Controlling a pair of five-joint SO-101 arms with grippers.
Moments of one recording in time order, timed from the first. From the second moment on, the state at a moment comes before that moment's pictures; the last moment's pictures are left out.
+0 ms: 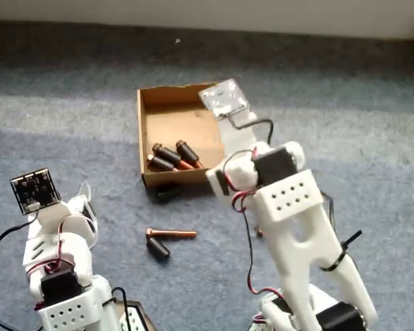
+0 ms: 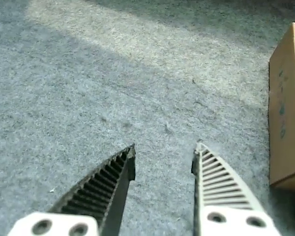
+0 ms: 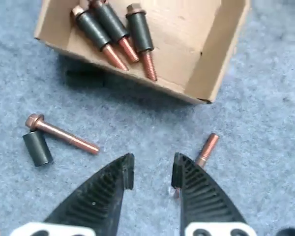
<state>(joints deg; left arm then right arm) -27.4 -101.1 89.2 54.9 6.7 -31.9 -26.8 20.1 81.0 6.4</state>
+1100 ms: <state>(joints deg) -27.6 -101.1 89.2 54.3 6.7 -65.5 -6.9 44.4 45.0 -7.1</state>
